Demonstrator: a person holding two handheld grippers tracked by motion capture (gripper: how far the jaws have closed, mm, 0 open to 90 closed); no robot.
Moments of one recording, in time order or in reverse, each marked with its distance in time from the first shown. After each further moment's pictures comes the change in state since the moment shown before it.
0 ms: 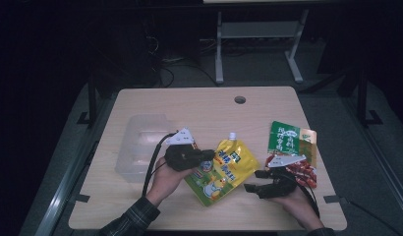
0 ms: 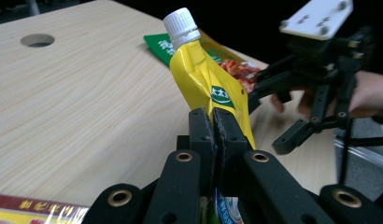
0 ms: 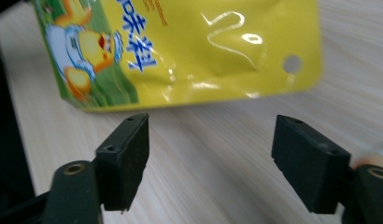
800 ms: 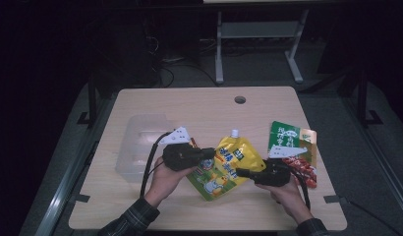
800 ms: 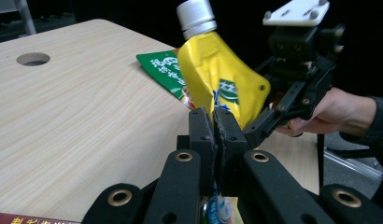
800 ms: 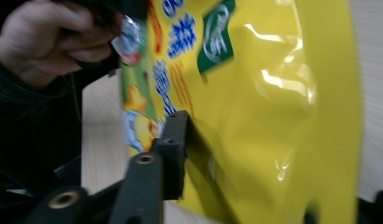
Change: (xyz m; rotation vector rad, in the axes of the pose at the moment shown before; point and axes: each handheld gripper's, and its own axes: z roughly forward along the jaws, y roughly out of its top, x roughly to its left) left arm -0.005 0.005 -0.009 -0.059 -0.022 -0.007; right arm 0.000 0.026 0.004 -0.233 0.202 -0.060
